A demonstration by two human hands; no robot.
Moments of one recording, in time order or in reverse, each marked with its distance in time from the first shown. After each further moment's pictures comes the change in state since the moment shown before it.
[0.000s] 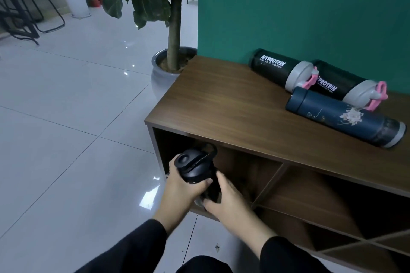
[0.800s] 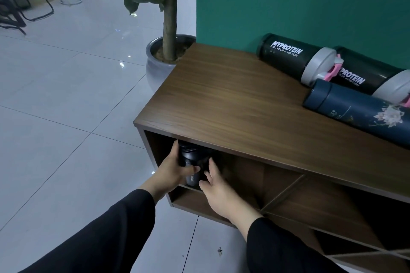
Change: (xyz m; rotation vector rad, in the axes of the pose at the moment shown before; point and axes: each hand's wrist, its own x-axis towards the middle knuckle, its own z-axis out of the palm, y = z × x) left_hand 0.113 -0.054 -0.016 0.084 -0.300 -0.045; right_hand 0.094 0.024 0.037 0.365 -0.164 0.190
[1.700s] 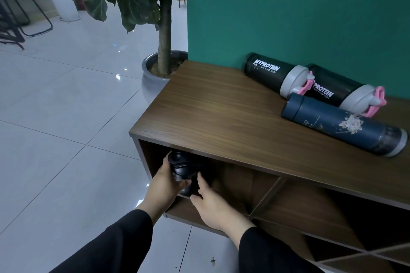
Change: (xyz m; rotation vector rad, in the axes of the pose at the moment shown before) left_hand -0.021 0.001 0.020 0.269 0.212 -0.052; right_hand -0.042 -0.018 -0.010 -0.312 -0.048 0.015
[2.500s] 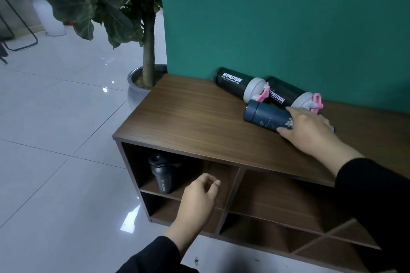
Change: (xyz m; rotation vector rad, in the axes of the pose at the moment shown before) left_hand -0.112 0.132 0.065 -0.126 -0.074 0.087; right_hand -0.141 -0.013 -0.278 -0.843 0.835 0.068
